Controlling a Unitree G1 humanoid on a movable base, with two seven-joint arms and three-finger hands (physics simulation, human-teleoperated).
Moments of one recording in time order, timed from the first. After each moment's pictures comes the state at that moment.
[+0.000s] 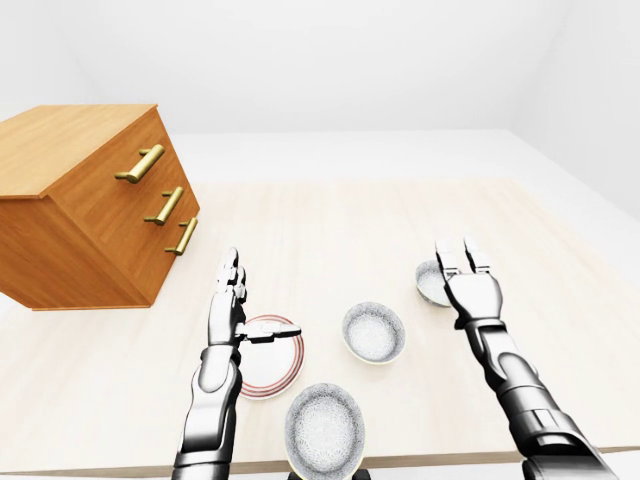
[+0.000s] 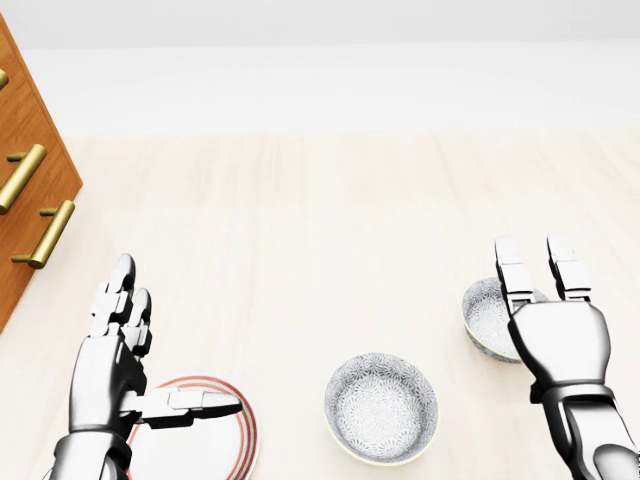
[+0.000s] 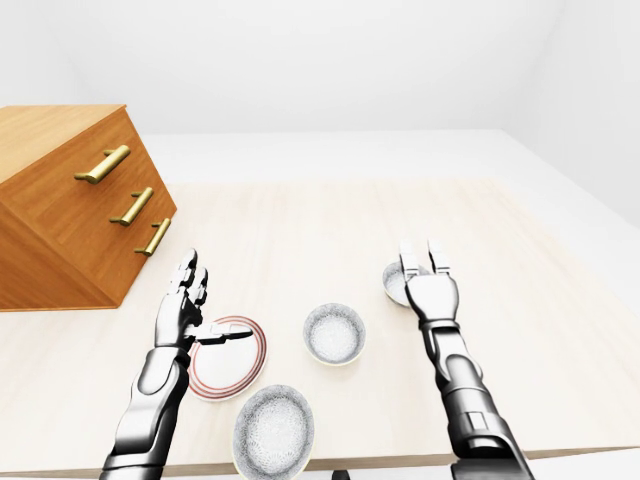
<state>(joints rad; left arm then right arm) -0.01 0.02 0.06 0.00 -0.03 0.00 -0.01 -0.33 -0.39 -0.02 0.73 -1.33 -0.09 -0.52</state>
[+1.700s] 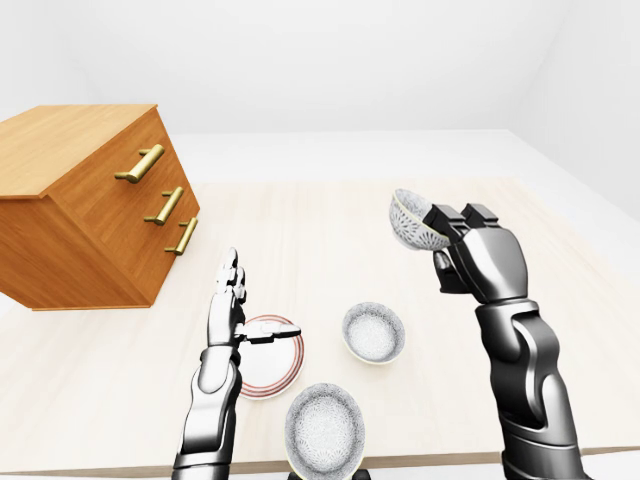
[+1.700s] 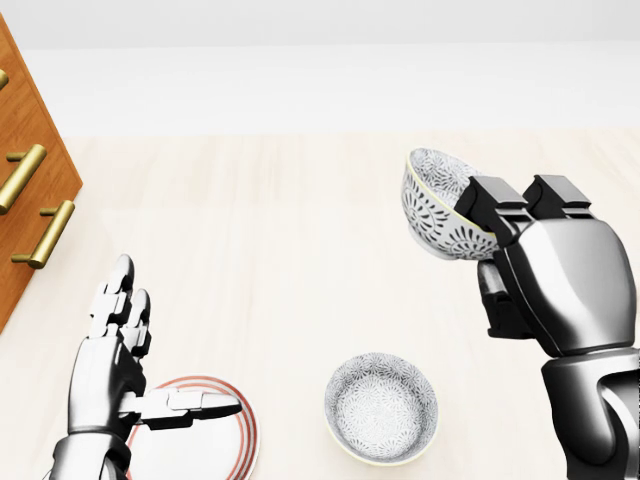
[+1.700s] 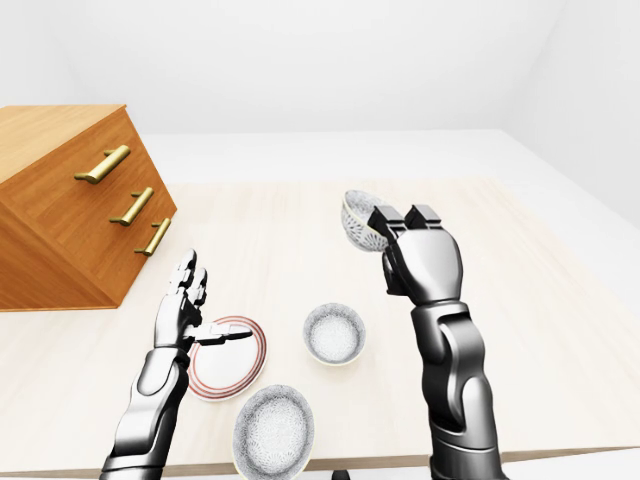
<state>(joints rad) 0.00 0.02 0.06 -0.01 -0.04 0.00 -0.01 -0.13 -0.20 -0.14 -0.40 -1.04 -0.09 0.13</state>
